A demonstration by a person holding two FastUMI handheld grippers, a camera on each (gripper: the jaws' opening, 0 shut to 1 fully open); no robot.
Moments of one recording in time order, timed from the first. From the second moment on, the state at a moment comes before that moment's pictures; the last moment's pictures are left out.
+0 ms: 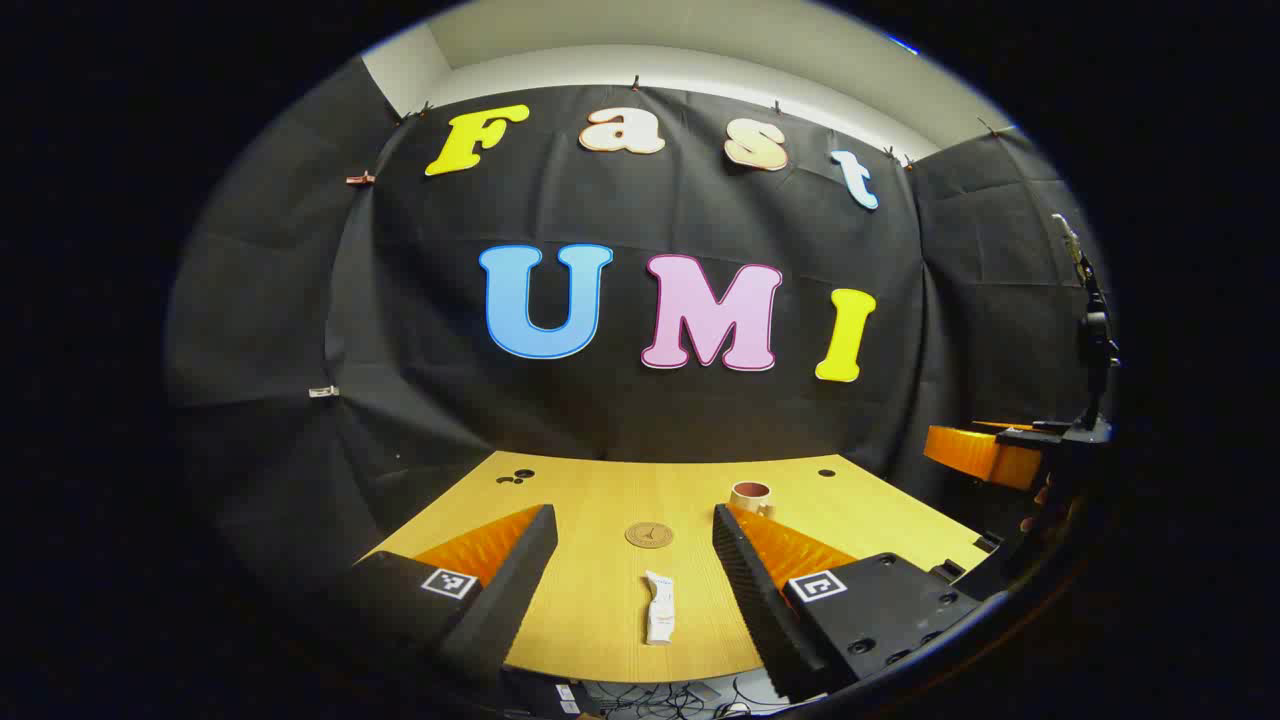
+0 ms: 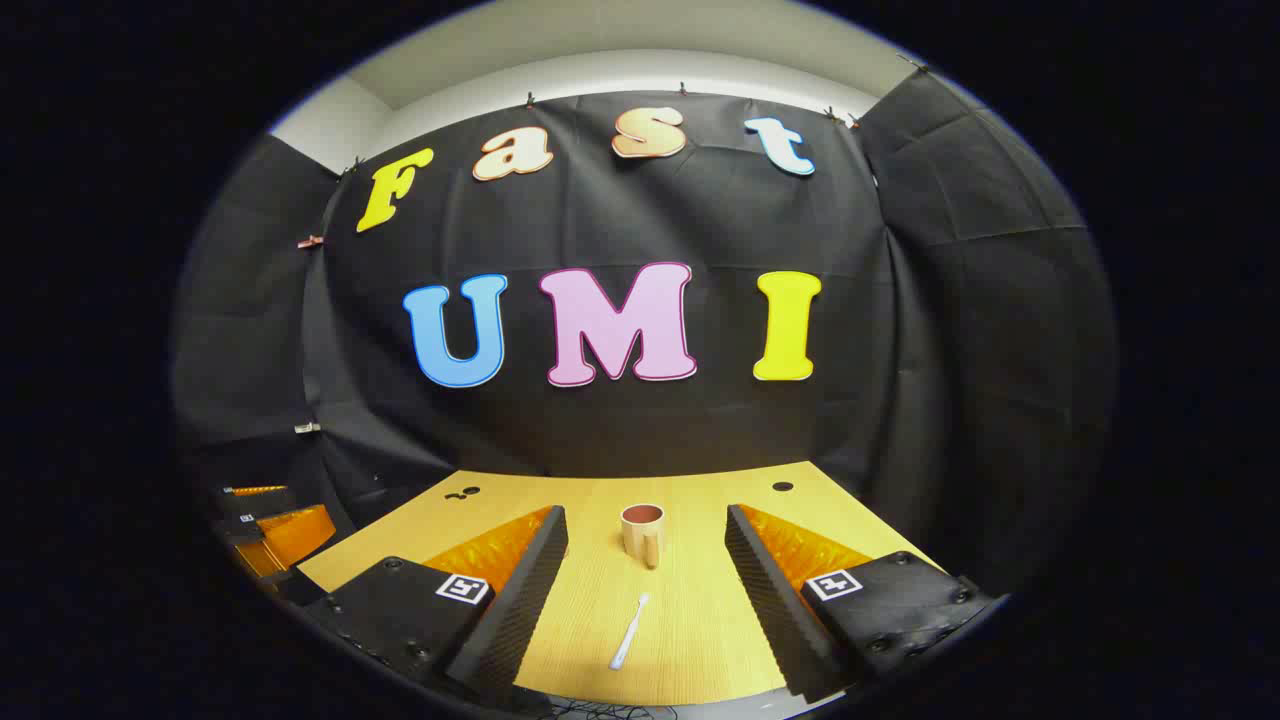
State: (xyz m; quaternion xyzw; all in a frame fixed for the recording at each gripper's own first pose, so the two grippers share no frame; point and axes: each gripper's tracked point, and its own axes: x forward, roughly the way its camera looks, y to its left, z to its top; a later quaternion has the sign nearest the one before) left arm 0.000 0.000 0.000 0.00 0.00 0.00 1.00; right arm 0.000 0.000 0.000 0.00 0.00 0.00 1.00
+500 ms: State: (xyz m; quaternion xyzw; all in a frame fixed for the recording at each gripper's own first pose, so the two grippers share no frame) left arm 0.050 -0.023 -0.004 0.01 0.02 0.00 1.00; right arm 0.046 -0.030 -0.012 0.02 0.02 0.00 1.00
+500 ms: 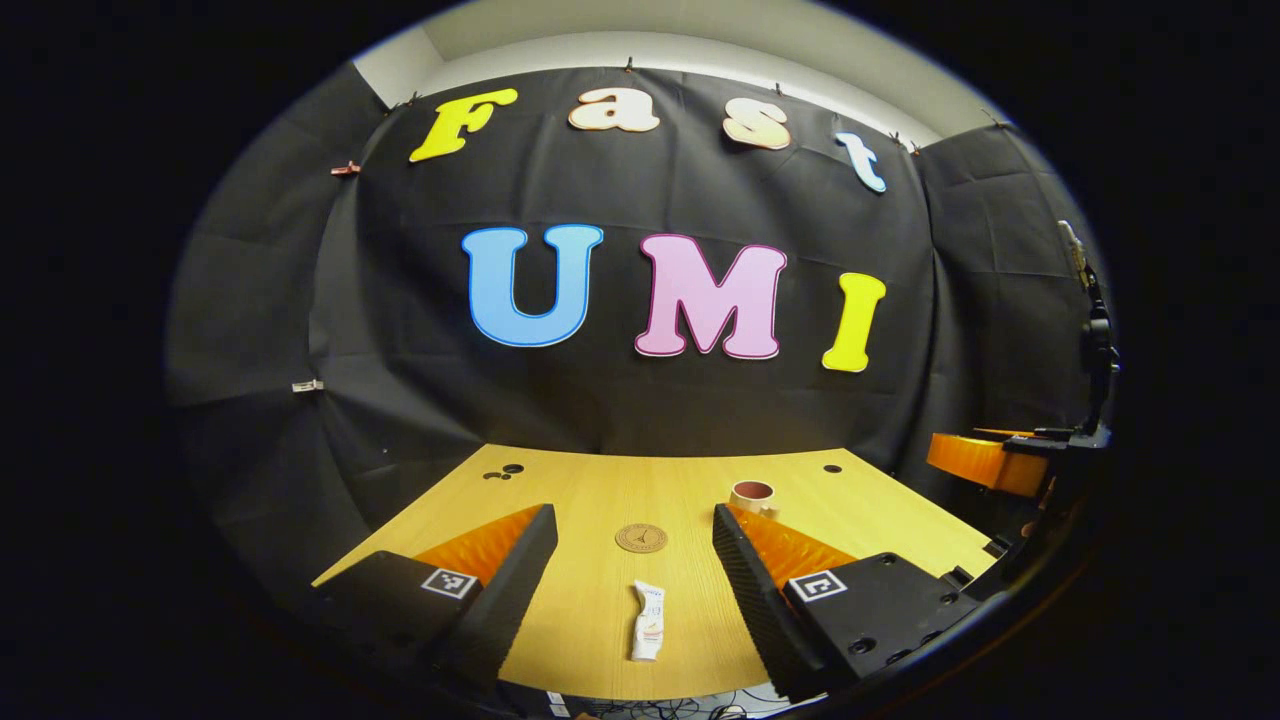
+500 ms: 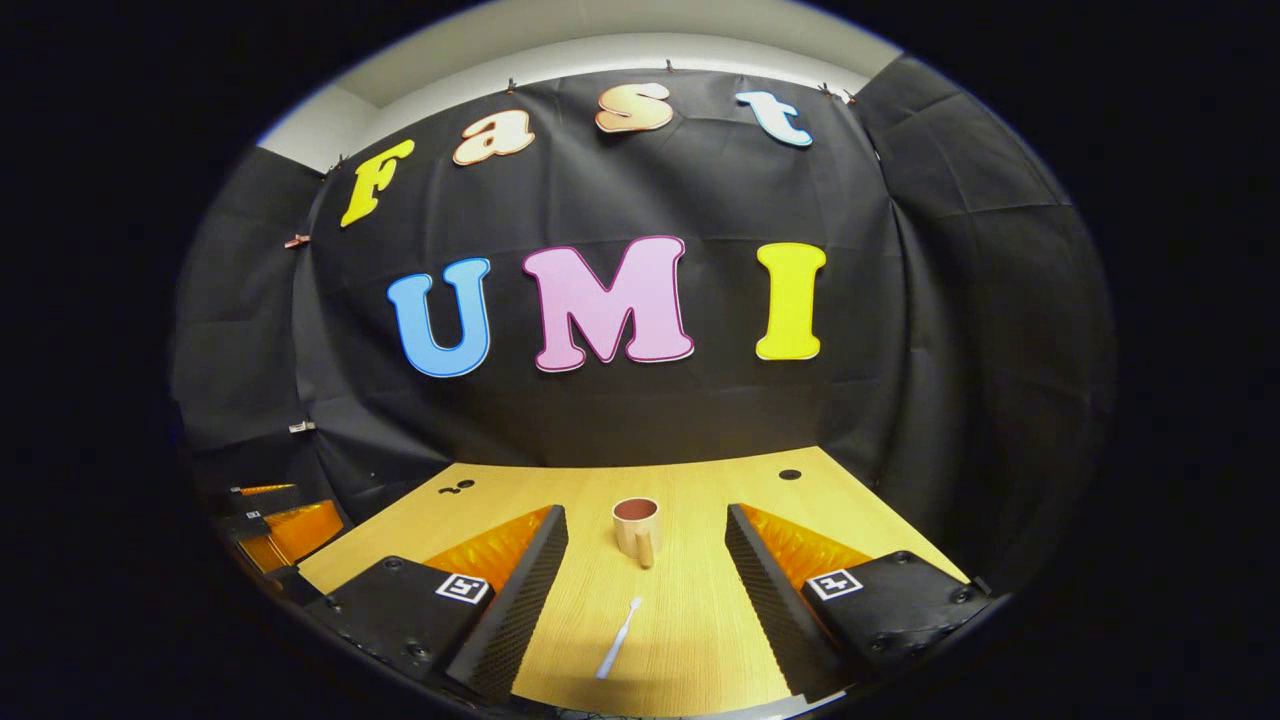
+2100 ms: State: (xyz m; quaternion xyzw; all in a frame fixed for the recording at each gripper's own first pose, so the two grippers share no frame) left arm 0.163 -0.039 -0.268 0.02 0.34 0.02 0.94; right arm 0.150 -0.104 -0.102 0.02 0.15 0.08 0.99
